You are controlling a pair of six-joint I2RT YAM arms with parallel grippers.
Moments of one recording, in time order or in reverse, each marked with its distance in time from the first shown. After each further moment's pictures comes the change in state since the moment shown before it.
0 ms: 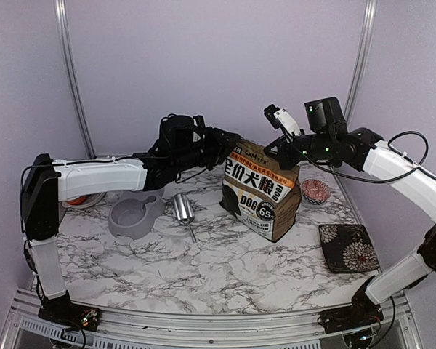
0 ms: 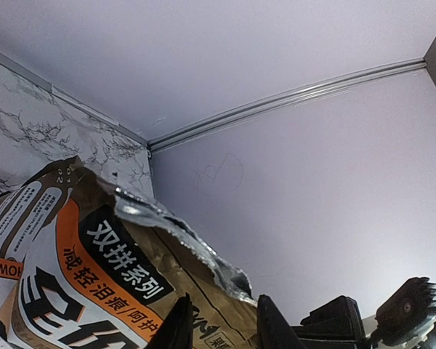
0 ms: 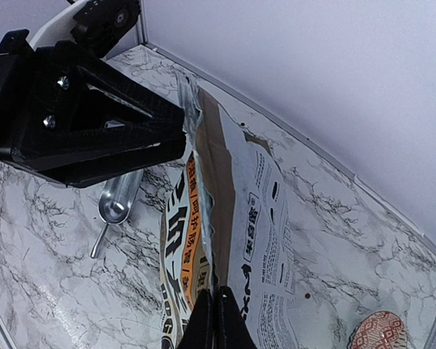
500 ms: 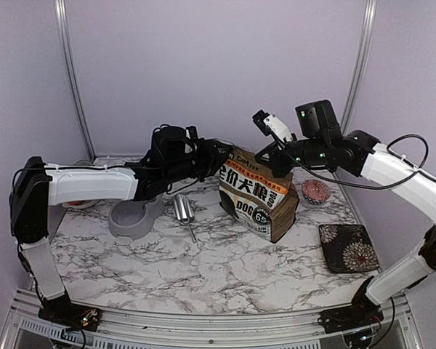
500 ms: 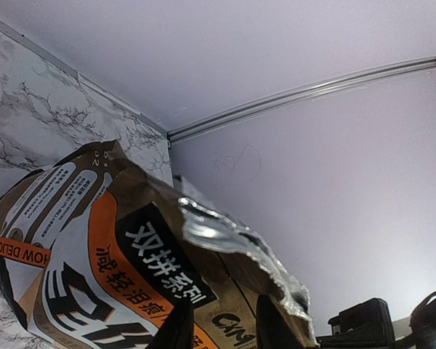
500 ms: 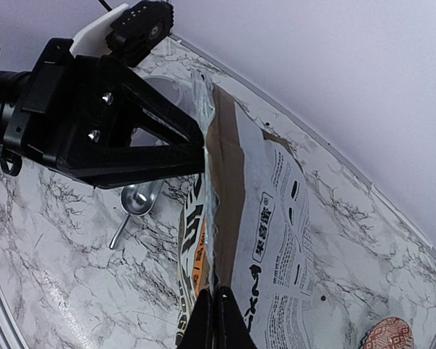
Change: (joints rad) left arm 0.000 -0.083 -0.172 0.044 -0.009 0.001; right arm 0.100 -0.008 -0.007 -0.016 0.031 -0.010
